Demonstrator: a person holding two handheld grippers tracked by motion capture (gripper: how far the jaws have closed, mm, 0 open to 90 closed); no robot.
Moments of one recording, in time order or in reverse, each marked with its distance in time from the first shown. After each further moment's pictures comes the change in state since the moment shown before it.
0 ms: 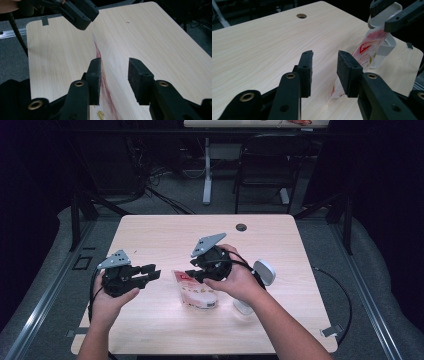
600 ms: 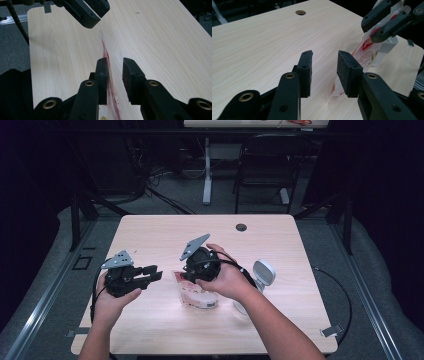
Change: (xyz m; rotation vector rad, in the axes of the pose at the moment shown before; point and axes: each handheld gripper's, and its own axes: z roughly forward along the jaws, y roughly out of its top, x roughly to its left) left arm 0.001 -0.002 0.006 0.019 -0.008 0.002; right arm 0.005 0.009 0.025 0.094 0.044 -0.042
